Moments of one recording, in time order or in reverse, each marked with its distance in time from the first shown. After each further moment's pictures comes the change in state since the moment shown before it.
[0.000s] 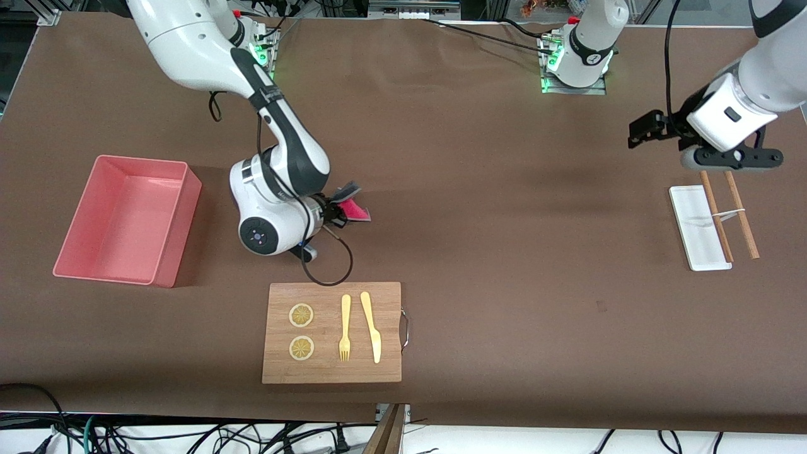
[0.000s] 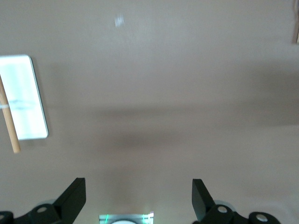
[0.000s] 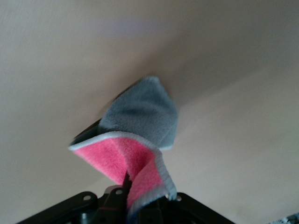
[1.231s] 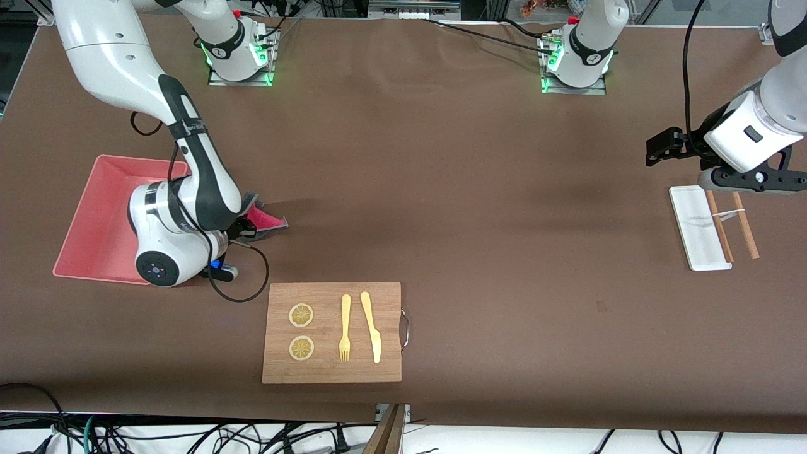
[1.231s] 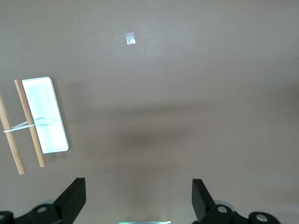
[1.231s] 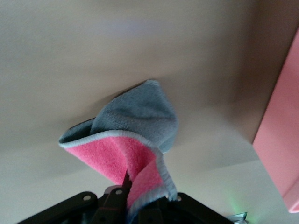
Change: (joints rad) left arm 0.003 0.082 0.004 0.133 0.059 -0.049 0.062; right arm -0.235 -0.008 0.002 0.023 -0.276 -0.170 -0.481
